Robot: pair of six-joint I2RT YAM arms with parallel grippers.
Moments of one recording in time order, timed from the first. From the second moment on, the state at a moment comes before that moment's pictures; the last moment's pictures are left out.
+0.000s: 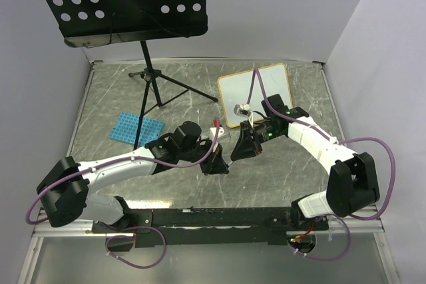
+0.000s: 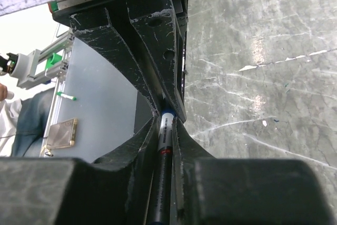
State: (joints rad) left arm -0.93 1.33 0.80 0.02 0.55 -0.24; right arm 0.36 1.39 1.00 -0.84 -1.29 -0.56
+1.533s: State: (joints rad) left arm -0.92 1.15 0.54 0.11 0.52 -0.40; right arm 0.20 1.40 1.05 -1.00 -1.35 -0.67
